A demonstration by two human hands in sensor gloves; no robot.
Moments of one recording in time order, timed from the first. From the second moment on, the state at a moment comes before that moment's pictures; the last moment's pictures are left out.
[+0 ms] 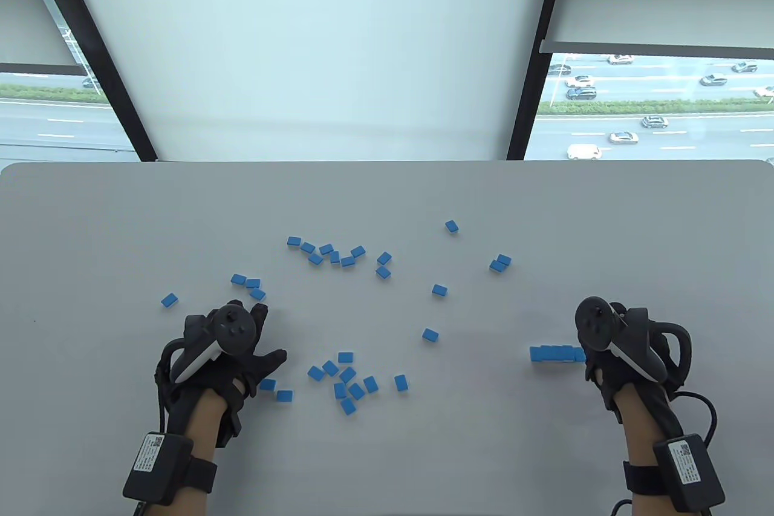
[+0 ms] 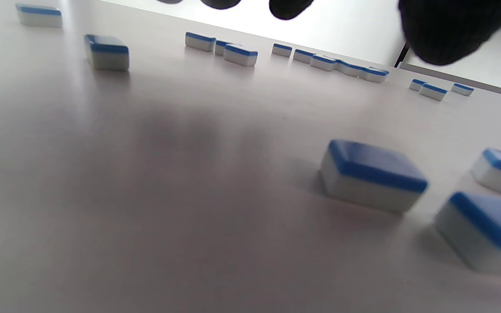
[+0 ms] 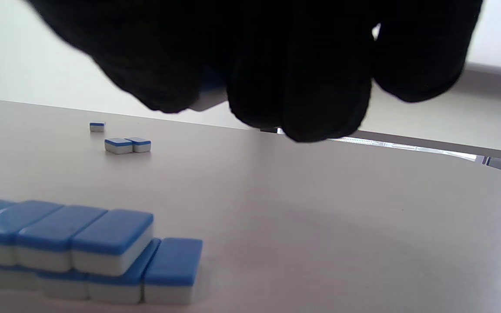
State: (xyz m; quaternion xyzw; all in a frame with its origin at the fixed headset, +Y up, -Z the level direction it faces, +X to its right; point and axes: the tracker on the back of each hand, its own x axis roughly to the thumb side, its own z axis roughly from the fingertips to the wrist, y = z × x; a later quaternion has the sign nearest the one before) left_hand -0.283 -0.746 -0.354 -0.14 -0.01 0.09 0.99; right_hand 0.279 -0.696 -0.346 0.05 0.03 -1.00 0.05
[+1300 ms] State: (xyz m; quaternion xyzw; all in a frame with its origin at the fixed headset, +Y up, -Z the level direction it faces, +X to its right) left_hand -0.281 -0.746 -0.354 -0.14 -0.01 0.09 0.99; right_hand 0.259 -0.692 -0.348 0.02 -0.02 -1.00 0.01
